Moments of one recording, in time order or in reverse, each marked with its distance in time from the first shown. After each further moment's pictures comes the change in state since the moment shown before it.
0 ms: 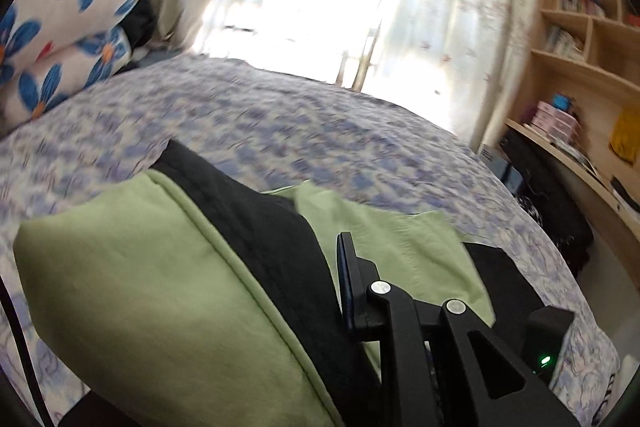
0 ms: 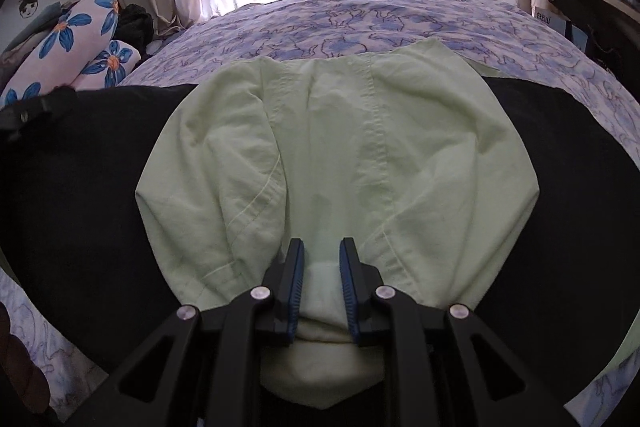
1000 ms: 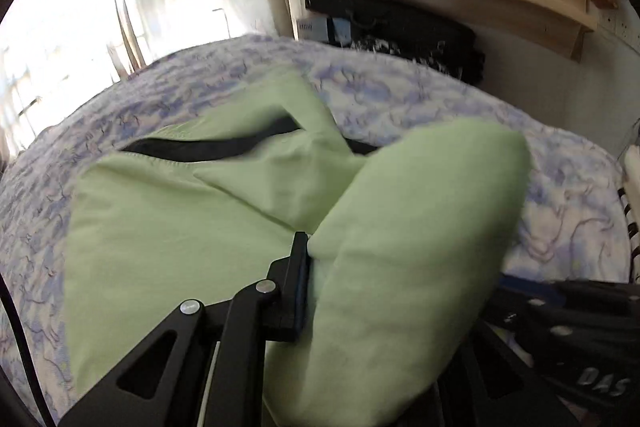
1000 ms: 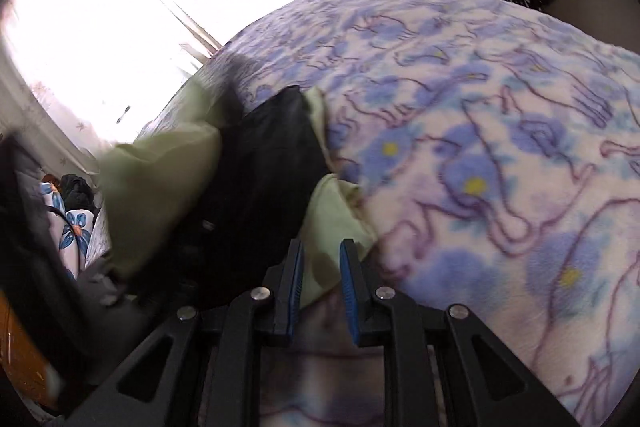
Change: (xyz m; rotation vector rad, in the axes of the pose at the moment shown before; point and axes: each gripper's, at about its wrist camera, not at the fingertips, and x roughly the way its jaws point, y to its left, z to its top) left arm 0.075 -0.307 -0.137 0.654 0.296 -0.327; right arm -0.146 -0.245 -0.065 0.566 -0.127 -0.054
